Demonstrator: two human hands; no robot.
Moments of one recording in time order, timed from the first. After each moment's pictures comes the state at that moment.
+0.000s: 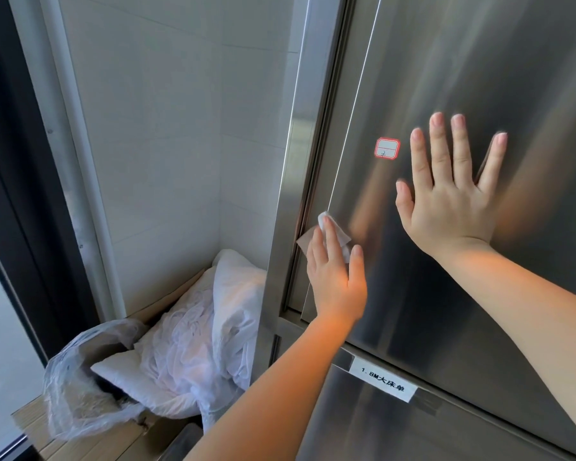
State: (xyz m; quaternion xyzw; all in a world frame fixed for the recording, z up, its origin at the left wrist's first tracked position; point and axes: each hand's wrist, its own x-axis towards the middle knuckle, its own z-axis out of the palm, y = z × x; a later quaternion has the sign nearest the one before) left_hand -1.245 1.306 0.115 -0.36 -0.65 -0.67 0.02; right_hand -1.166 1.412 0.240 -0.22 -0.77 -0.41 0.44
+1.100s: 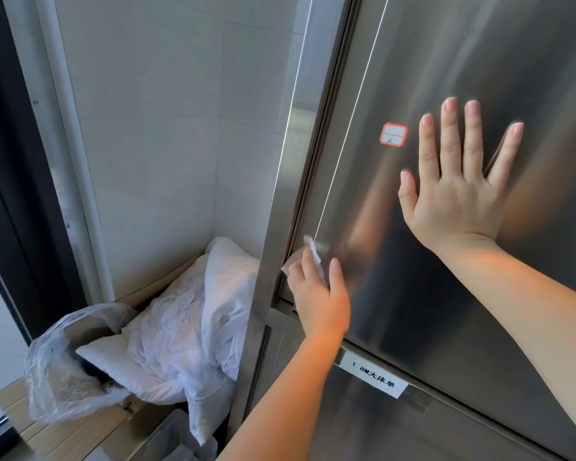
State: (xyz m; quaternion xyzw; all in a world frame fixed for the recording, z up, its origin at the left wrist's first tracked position) left_hand -1.238 1.310 0.071 -0.22 -0.64 -0.73 -0.02; right_hand -1.166 1.411 0.239 -0.23 -0.77 -0.41 0.44
